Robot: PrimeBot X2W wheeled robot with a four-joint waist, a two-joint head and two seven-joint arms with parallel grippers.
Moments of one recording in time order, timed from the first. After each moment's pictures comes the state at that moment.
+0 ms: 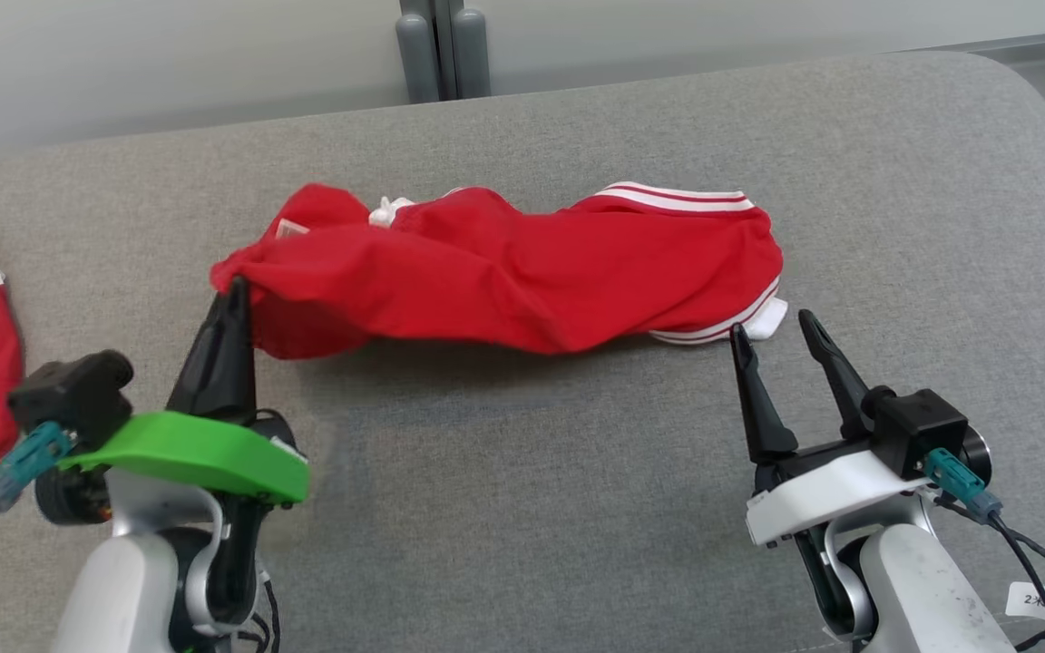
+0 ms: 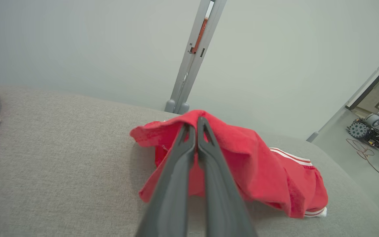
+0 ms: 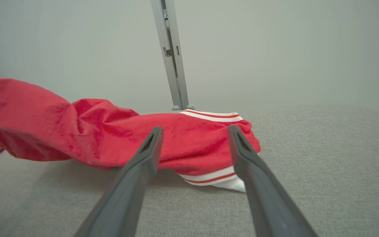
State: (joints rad) left arm -0.22 0.19 -0.20 -0.07 -0.61 0.11 0.06; right arm -0.19 -0.05 0.15 0.21 0.18 0.13 -0.26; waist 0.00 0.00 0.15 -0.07
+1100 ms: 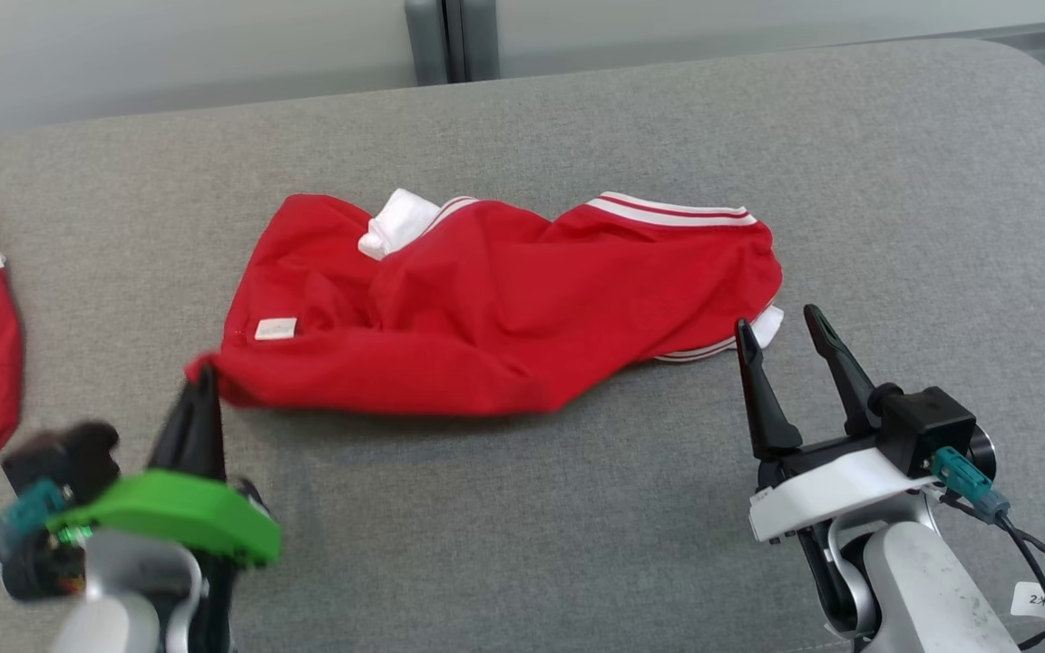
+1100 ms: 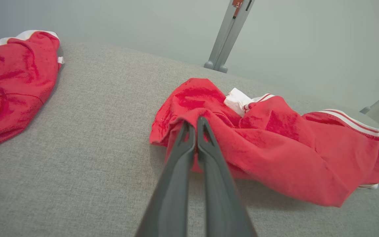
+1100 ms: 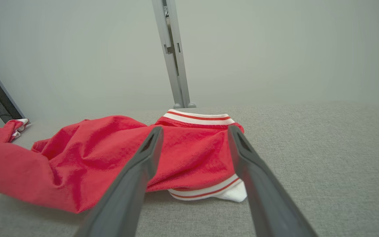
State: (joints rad) left arm -0.06 0.24 -0.18 -0.10 -0.58 0.19 0.10; right arm -0.19 -0.05 0.14 0.19 0.18 0.13 -0.26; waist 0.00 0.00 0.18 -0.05
